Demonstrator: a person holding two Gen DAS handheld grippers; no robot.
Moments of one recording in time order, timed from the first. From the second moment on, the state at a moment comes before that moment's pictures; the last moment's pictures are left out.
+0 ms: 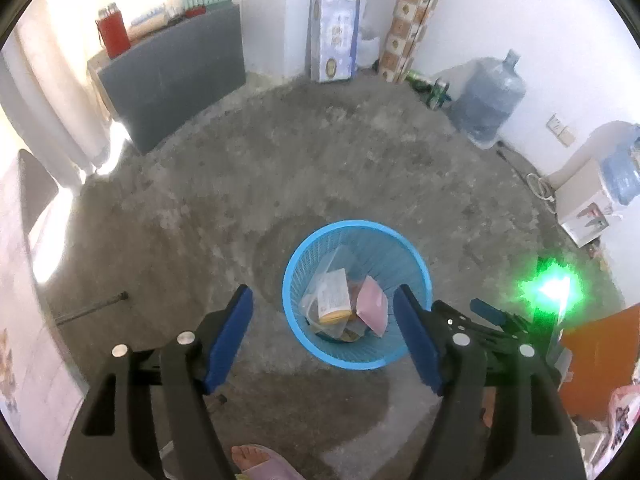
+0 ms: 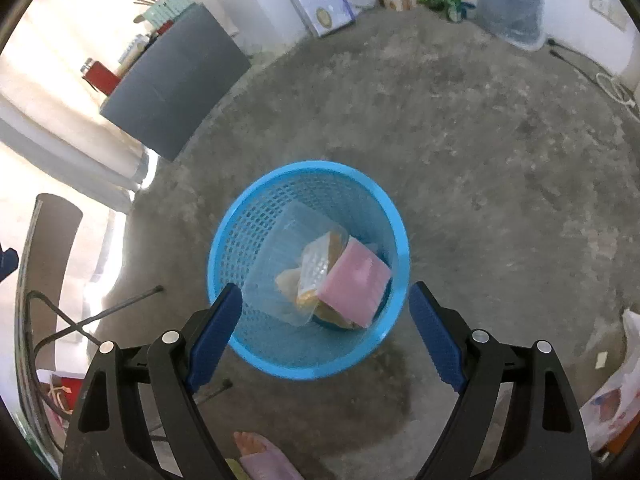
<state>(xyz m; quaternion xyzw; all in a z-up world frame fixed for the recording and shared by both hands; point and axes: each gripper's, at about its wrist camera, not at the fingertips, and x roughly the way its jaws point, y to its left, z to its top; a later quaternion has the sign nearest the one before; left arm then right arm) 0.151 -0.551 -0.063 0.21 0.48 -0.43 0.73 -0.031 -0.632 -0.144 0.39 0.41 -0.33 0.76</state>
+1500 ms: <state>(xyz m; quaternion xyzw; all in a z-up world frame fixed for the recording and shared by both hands) 0.085 0.072 0.021 -0.01 0.35 -0.16 0.92 0.168 -0.251 0.007 0.31 0.47 -0.01 0.82</state>
